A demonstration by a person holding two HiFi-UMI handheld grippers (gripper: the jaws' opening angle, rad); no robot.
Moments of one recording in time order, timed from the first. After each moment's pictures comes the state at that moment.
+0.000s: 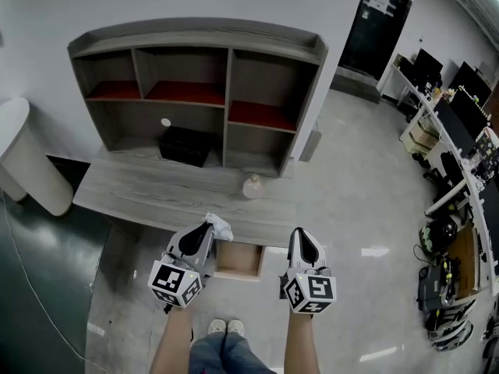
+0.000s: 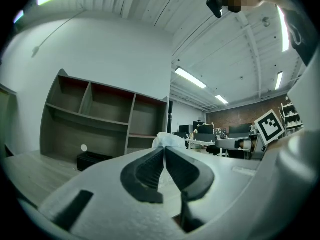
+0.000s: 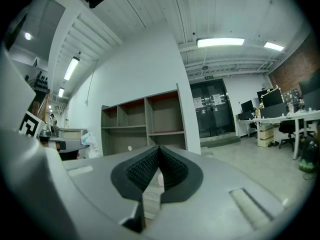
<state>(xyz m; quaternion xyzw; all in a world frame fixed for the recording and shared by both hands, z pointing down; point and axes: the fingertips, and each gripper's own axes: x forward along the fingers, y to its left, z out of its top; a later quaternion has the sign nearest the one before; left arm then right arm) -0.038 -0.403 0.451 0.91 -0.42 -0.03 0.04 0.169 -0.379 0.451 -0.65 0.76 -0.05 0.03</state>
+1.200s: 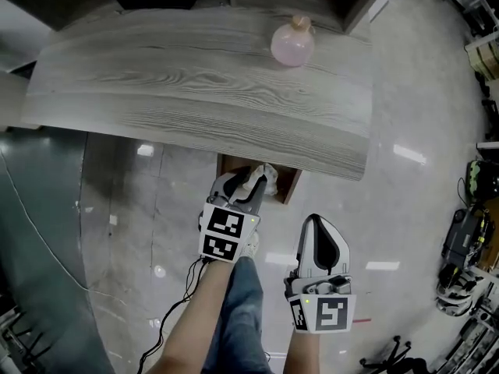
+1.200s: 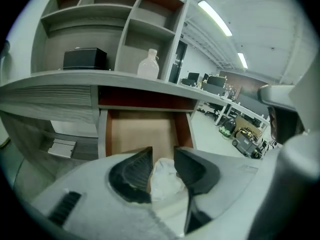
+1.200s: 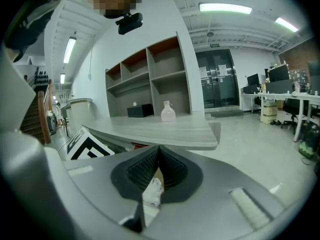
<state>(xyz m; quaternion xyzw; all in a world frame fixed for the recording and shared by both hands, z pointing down) 0.059 -0.434 0.832 0.85 -0.41 0.23 0.25 0.144 -0.363 0.705 -0.61 0.77 -0.16 -0.09</state>
